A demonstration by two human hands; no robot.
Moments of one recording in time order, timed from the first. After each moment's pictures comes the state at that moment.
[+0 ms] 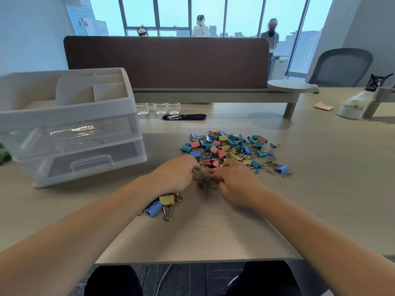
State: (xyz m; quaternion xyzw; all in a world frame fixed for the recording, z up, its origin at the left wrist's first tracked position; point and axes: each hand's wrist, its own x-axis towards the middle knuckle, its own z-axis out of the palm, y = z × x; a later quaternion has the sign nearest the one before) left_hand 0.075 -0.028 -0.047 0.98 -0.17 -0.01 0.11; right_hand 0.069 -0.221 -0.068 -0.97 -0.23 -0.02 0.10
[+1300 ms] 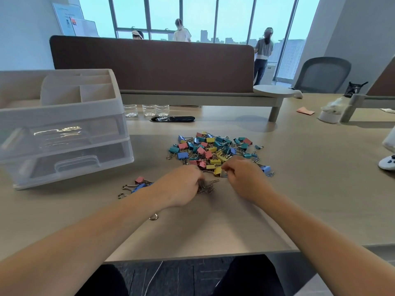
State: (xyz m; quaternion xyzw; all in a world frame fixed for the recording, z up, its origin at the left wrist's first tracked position) left_hand 0.048 -0.065 -0.055 0.97 -0.23 0.00 0.11; right_hand 0.065 -0.265 -0.059 -0.97 -0.16 -0.09 0.17
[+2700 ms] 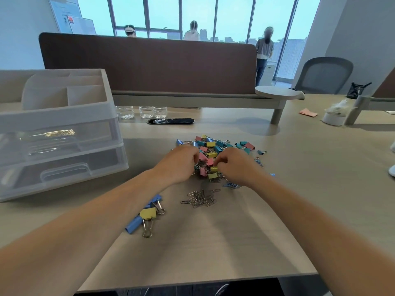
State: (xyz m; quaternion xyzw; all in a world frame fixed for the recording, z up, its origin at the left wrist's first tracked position) left_hand 0.119 -0.061 -0.037 0.97 -0.16 0.06 0.19; right_hand 0.119 -0.244 -0.035 -0.97 -0.13 -0.02 0.22
